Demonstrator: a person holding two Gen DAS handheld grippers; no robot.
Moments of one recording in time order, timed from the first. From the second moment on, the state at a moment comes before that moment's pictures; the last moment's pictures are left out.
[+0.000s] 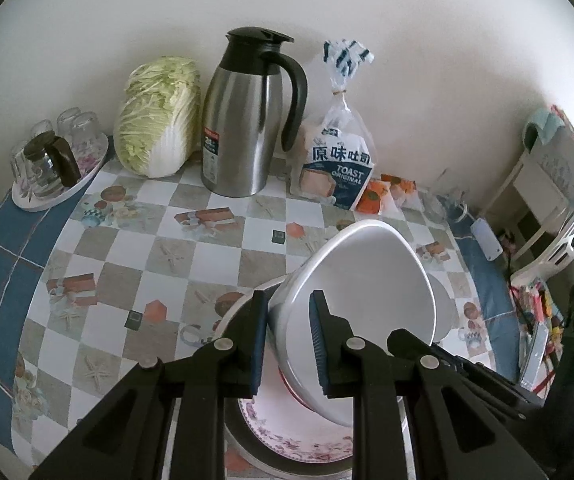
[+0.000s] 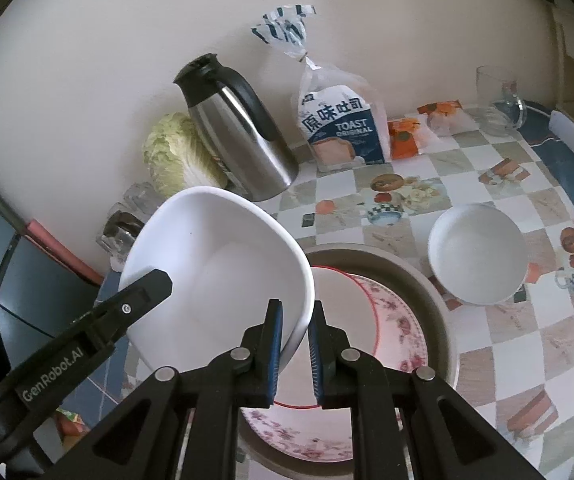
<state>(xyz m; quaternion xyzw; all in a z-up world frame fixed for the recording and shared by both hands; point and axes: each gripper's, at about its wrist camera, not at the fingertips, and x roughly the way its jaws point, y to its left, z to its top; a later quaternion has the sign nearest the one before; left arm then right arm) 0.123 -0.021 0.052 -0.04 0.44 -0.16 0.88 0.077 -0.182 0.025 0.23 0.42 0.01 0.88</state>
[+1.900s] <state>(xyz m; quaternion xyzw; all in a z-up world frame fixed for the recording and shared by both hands) 0.129 -0.055 0.033 0.03 0.49 -0.14 0.86 0.086 -0.217 0.000 0.25 0.47 0.01 0.85</state>
